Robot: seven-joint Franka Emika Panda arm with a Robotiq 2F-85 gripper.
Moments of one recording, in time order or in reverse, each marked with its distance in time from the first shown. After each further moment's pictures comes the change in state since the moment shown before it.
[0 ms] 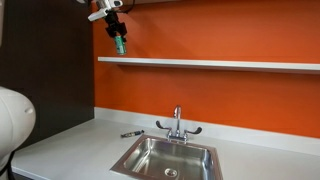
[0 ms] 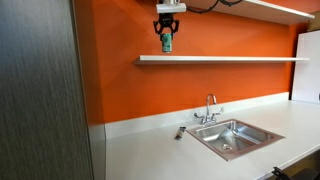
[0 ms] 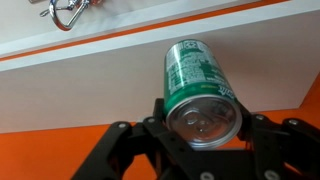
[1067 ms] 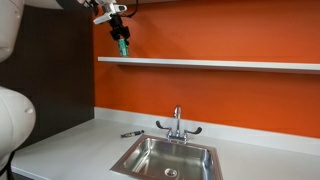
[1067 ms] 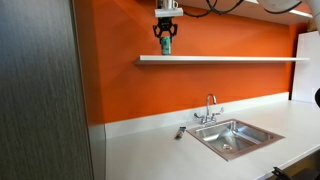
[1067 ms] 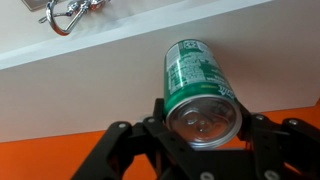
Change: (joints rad) arm 0.000 0.140 -0.001 0.186 0.000 -0.084 0.000
